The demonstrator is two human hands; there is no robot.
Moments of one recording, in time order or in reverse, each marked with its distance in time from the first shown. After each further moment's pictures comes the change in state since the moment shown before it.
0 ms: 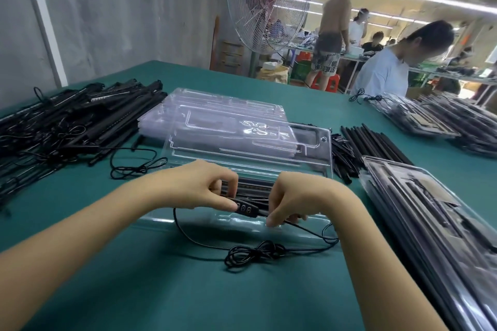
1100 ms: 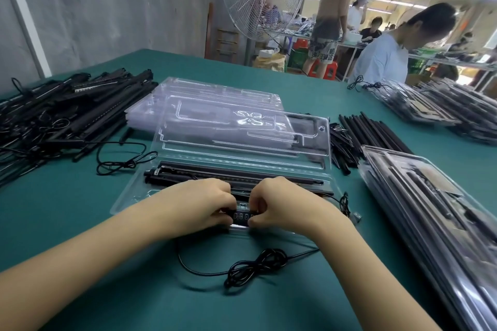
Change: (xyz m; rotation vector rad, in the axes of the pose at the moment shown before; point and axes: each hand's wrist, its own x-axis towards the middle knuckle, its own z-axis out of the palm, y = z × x) left_hand 0.004 0.005 0.042 0.499 0.051 0.158; right_hand 0.014 0.001 0.038 -0.125 0.256 -0.144
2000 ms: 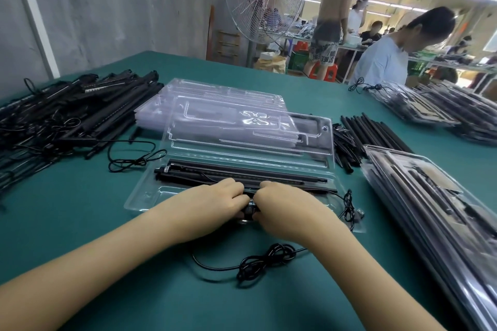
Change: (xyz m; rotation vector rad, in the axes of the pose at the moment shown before) left_hand -0.012 0.007 0.011 0.239 0.222 0.127; right_hand -0.010 -0.026 0.009 -0.325 -0.020 0.011
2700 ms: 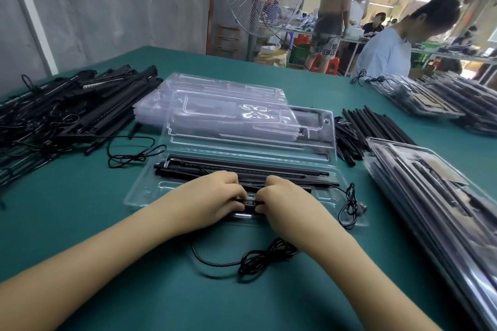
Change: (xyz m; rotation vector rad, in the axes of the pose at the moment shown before) left_hand 0.006 -0.004 0.005 -0.387 -0.001 -0.144; right_hand -0.007 0.005 0.018 0.103 0.165 0.037
